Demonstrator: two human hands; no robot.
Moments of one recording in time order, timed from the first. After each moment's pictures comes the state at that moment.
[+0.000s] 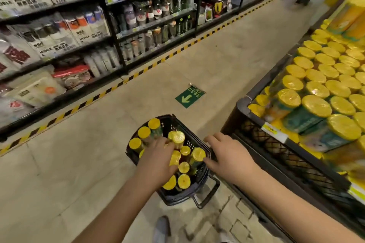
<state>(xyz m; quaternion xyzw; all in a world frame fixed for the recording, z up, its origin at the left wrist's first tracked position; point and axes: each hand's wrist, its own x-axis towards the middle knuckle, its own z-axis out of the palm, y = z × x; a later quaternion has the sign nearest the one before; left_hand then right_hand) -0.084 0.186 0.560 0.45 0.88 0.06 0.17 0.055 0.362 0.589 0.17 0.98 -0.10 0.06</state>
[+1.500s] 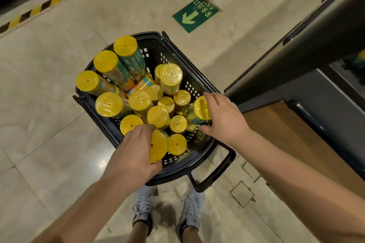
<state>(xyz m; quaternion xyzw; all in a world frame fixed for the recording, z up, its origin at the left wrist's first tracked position) -0.094 0.203 0.226 0.33 0.88 0.13 0.31 -0.006 0.459 0.192 0.18 0.96 -0.16 0.14</state>
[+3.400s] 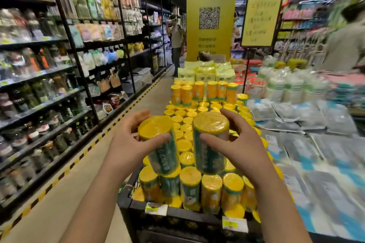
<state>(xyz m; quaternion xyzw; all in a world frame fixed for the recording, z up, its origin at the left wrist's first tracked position) 0.065 0.462 0.823 0.52 0.58 0.58 0.23 0.312 0.525 0.817 0.43 0.67 -0.36 -0.48</state>
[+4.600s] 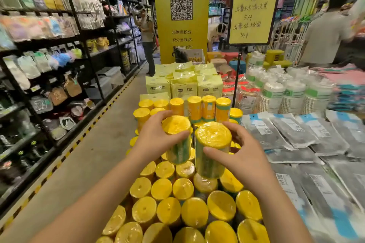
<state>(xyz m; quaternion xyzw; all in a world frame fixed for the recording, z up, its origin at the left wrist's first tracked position) 0.069 0.886 0.801 0.66 0.62 0.40 0.15 0.303 0.844 0.788 0.53 0.63 -0.31 -0.48</state>
